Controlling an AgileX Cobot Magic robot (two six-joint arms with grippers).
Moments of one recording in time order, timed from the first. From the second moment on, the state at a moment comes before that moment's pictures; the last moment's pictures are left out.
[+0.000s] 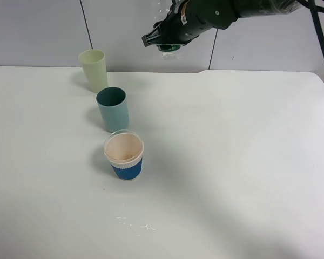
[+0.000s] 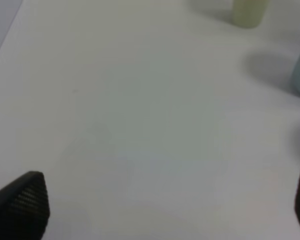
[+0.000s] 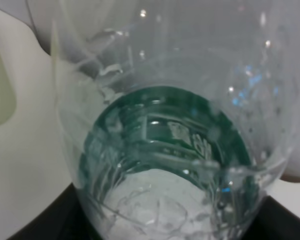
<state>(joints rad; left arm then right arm) 0.01 0.00 -0.50 0.06 1.05 -0.03 0.57 1.97 -1.53 -0.47 0.25 0.36</state>
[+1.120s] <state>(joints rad) 0.01 0.00 -0.50 0.06 1.05 -0.03 0.40 1.96 -0.85 -0.14 -0.66 -0.01</state>
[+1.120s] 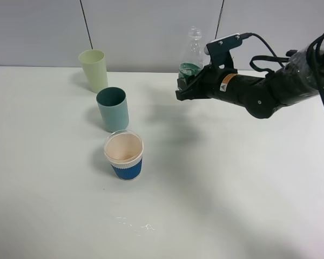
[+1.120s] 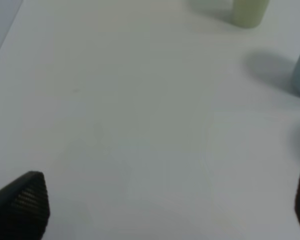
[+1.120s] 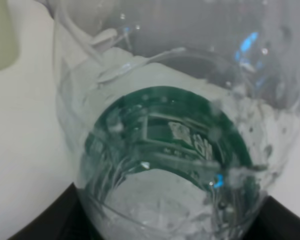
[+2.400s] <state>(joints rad) 0.01 0.00 -0.50 0.06 1.05 -0.03 0.33 2.12 -0.61 0.02 -1.10 -0.12</state>
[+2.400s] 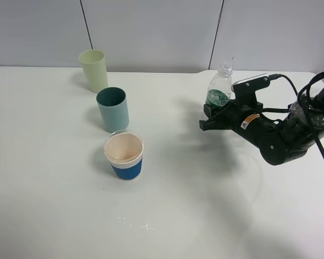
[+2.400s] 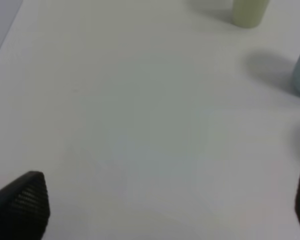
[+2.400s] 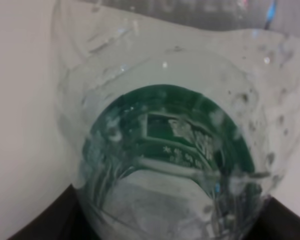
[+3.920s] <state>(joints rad) 0.01 0.00 -0.50 0.06 1.05 -0.03 0.33 1.58 -0.60 0.10 -0.76 -0.37</state>
